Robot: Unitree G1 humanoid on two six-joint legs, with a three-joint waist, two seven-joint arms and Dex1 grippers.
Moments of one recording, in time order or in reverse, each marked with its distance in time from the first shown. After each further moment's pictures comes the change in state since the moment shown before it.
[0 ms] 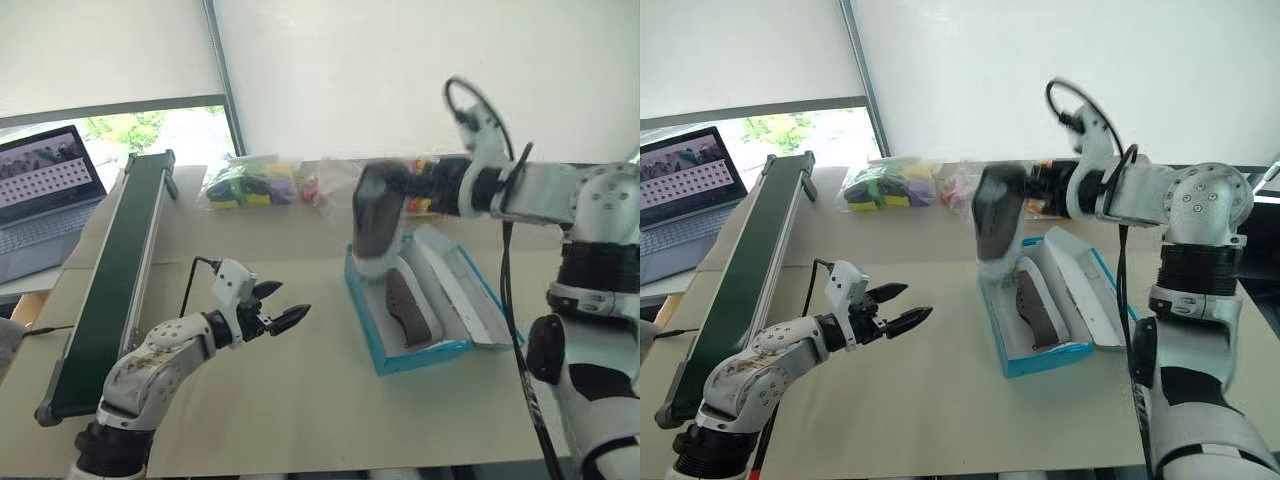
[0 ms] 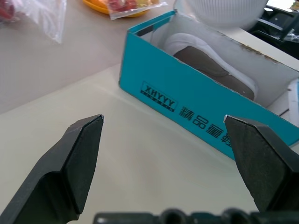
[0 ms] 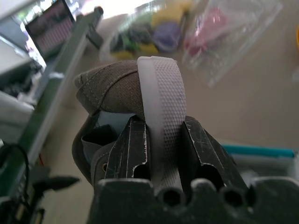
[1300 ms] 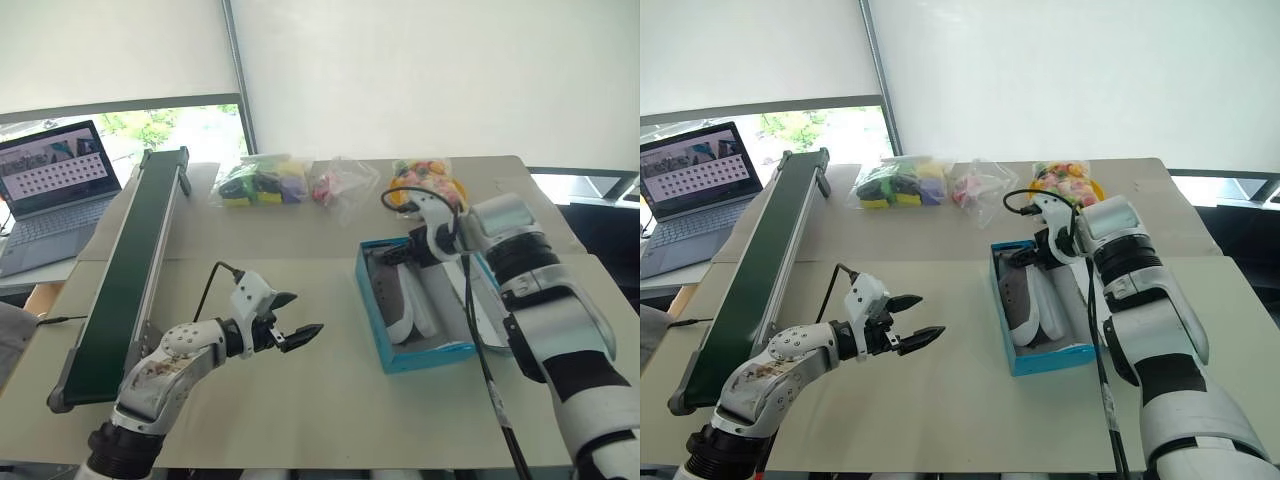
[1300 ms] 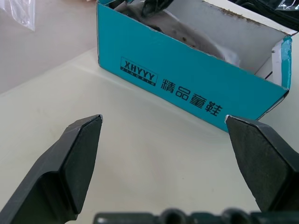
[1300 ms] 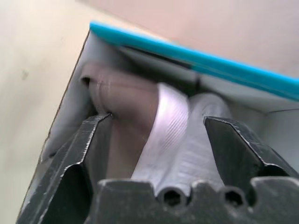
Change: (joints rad) left arm -0.002 -0.021 -0.085 0.002 0.123 -0.040 -0.076; right arm -0.100 0.130 0.339 0.494 -0.806 -0.324 0.698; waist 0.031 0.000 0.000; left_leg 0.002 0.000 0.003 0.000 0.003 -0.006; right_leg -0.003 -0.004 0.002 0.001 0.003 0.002
